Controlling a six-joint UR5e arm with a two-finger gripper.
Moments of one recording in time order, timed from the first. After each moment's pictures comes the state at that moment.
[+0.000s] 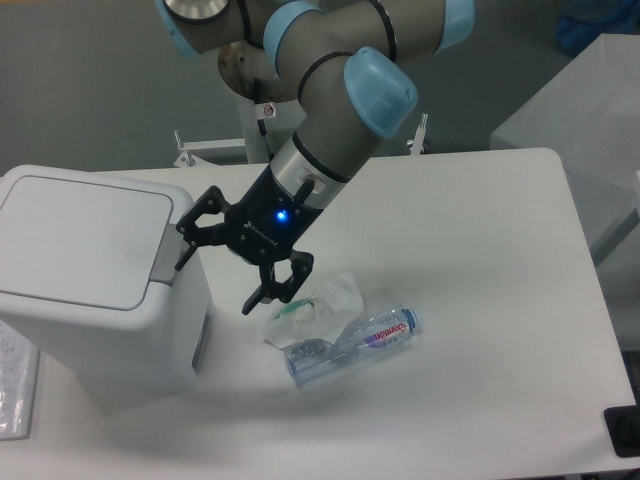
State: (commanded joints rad) arm 2.45 -1.79 -1.57 -1.21 0.77 0.67
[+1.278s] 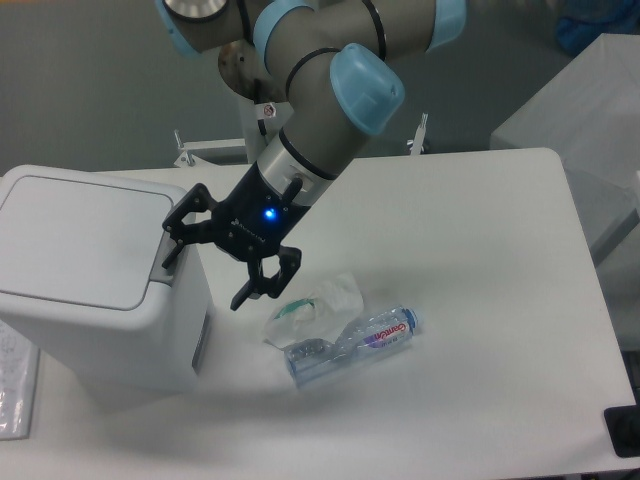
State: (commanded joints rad) arm 2.43 -1.78 -1.58 -1.21 0.77 0.60
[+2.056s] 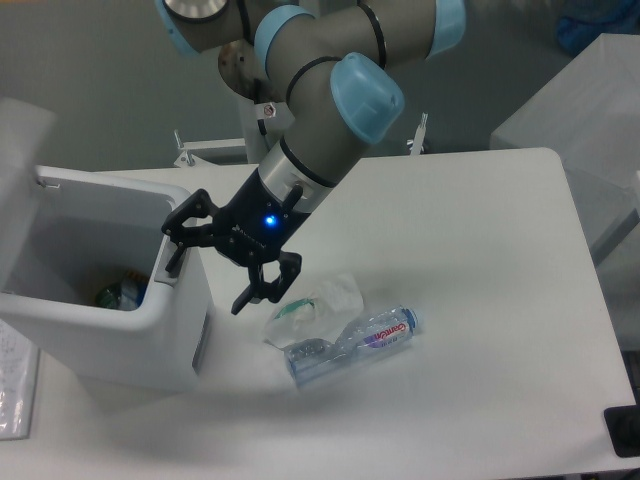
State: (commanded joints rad) arm 2.42 -1.79 -1.58 -1.20 0.77 0.61
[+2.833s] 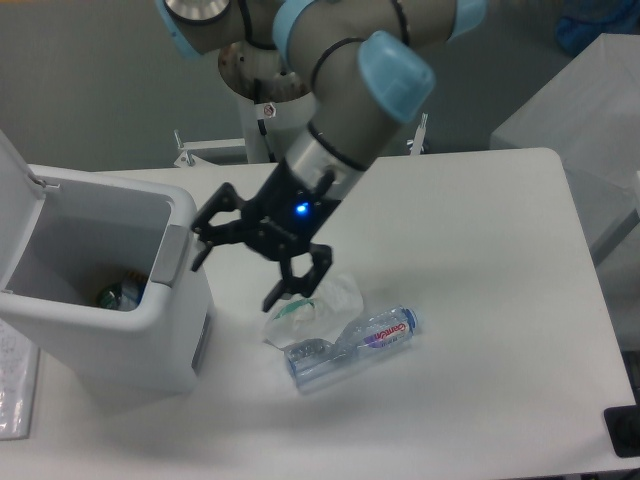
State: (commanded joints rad) arm 2.56 -1.79 -1.51 -1.20 0.79 0.61
